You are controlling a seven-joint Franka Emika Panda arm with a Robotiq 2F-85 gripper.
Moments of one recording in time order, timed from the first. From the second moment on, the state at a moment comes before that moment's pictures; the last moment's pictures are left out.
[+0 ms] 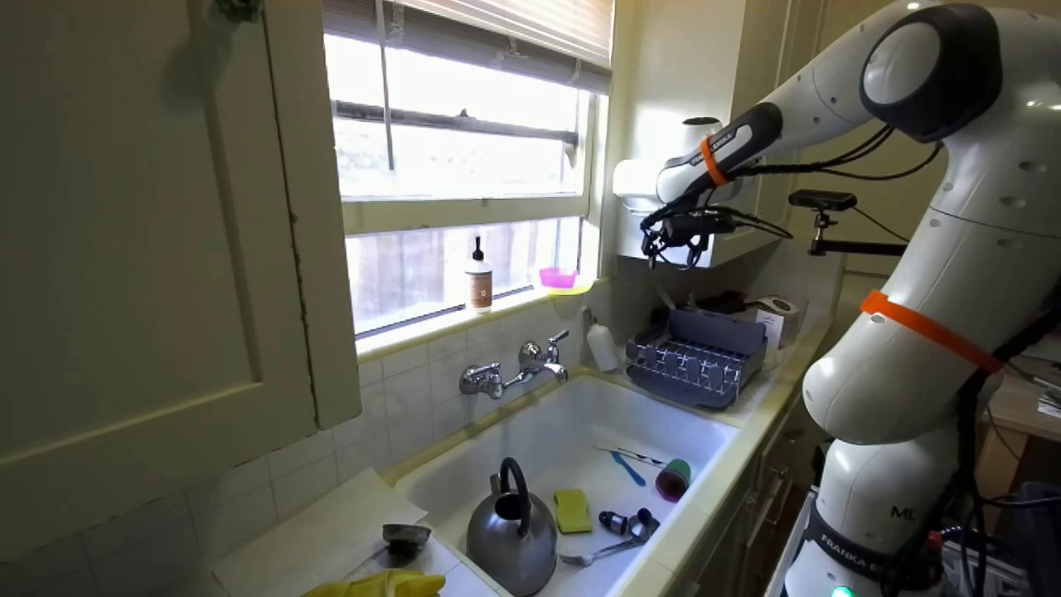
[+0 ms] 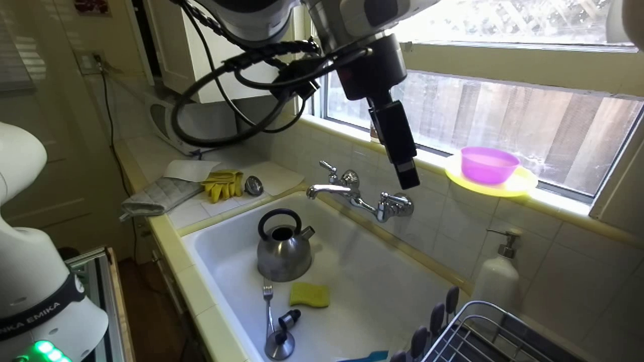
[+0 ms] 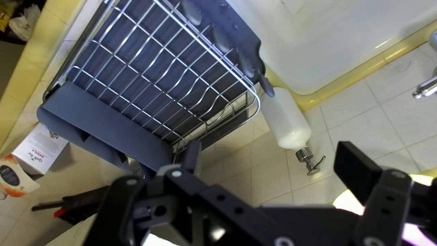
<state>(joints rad) -0.41 -0.22 -0.21 -2.23 -0.28 2.42 0.29</state>
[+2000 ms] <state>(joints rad) -0.35 0.43 -0.21 -1.65 0.26 2.59 0.28</state>
